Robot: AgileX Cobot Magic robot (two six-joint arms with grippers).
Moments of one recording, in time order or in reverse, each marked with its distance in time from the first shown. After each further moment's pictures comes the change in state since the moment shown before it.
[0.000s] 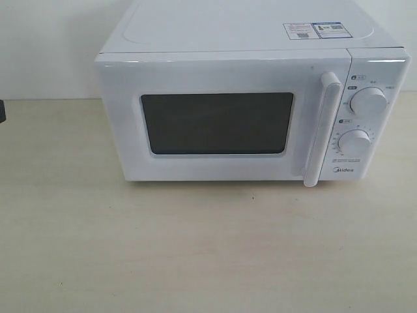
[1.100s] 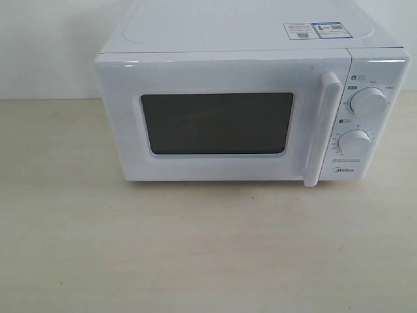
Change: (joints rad) left arm 0.000 -0.530 0.168 -0.032 -0.383 0.018; right arm 0.000 0.000 0.000 0.000 0.000 0.000
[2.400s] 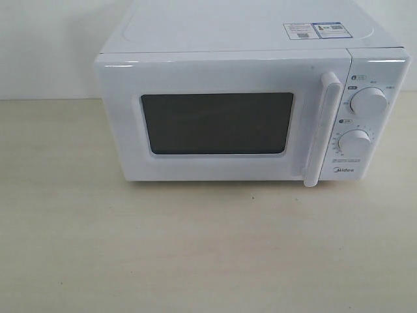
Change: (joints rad) left arm 0.023 -0.275 0.397 1.039 0.108 -1.008; right arm -0.004 0.000 0.000 0.000 0.000 0.000
